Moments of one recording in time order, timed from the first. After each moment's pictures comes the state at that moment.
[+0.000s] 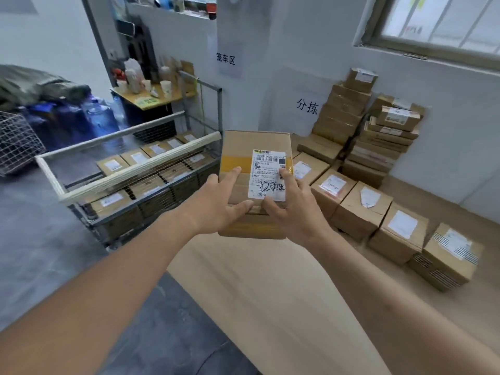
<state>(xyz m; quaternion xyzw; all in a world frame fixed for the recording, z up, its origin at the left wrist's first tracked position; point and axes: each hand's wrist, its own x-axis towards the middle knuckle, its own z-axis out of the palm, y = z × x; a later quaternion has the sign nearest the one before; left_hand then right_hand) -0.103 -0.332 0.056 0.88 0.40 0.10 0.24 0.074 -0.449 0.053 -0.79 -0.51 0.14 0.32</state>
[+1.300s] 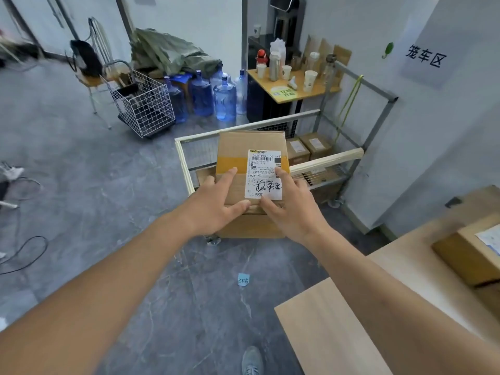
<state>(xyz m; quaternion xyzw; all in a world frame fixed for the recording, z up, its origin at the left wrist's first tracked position) -0.449 0.079 0.000 0.75 0.61 0.10 0.25 -0.233 0.055 -0.008 -0.66 -0.66 0.24 0.26</state>
